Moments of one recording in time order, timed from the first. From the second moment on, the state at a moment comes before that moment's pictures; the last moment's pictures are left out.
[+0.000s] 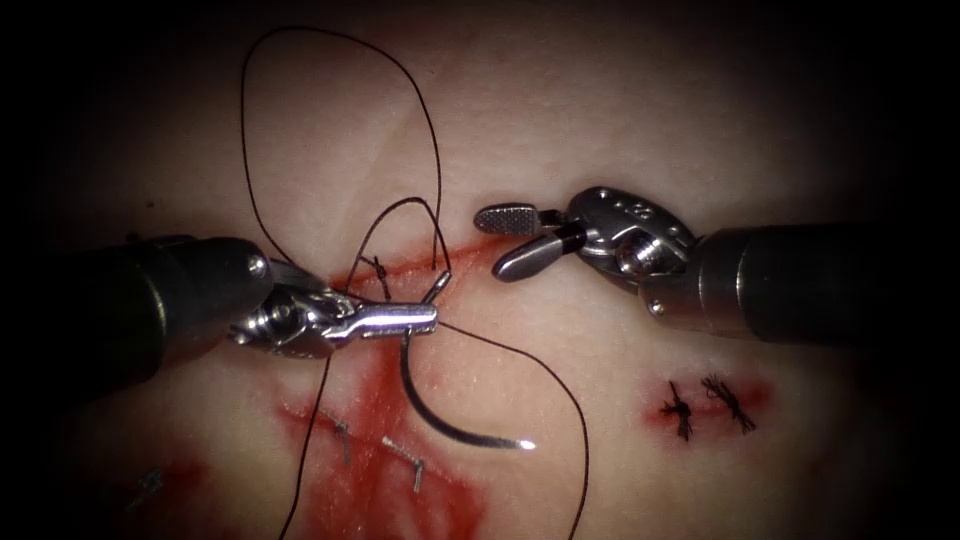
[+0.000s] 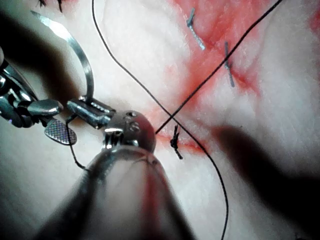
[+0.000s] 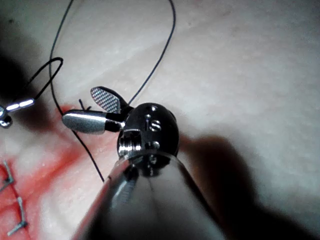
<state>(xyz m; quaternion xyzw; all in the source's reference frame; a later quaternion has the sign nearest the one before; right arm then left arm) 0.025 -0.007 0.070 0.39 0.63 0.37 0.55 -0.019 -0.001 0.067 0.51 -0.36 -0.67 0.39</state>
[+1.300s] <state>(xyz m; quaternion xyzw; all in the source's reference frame) 0.028 -0.009 0.067 0.45 0.63 0.36 0.51 -0.020 0.000 0.068 0.49 -0.37 -0.68 0.39</state>
